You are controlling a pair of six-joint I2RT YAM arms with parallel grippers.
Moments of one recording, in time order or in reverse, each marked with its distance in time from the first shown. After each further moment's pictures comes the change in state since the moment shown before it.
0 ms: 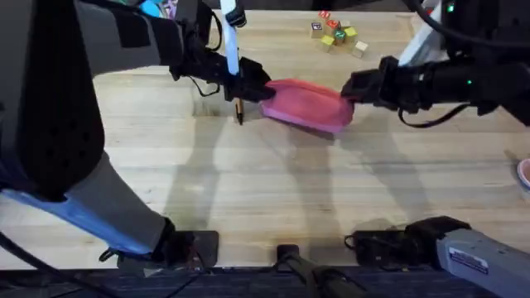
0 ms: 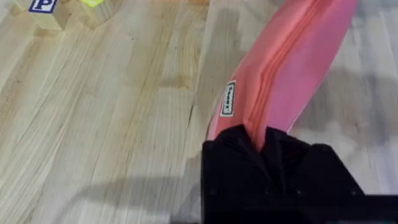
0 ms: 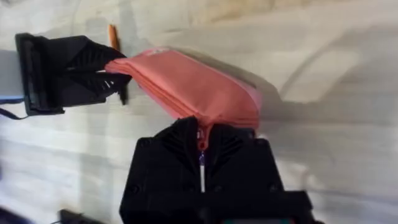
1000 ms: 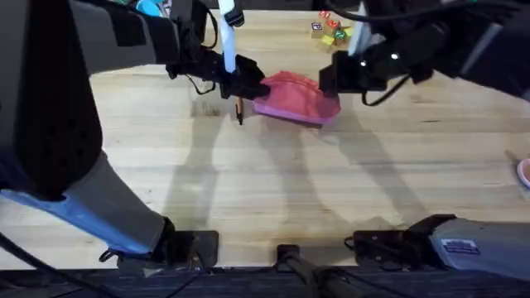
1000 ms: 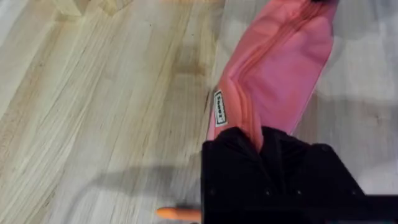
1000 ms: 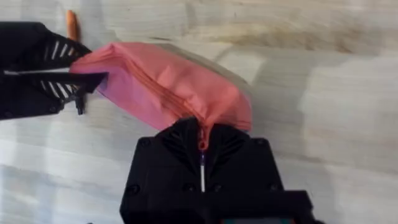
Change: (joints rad) left arm 0.019 0.000 0.003 0.015 -0.051 0.000; right arm 0.201 0.301 0.209 -0.027 0.254 -0.099
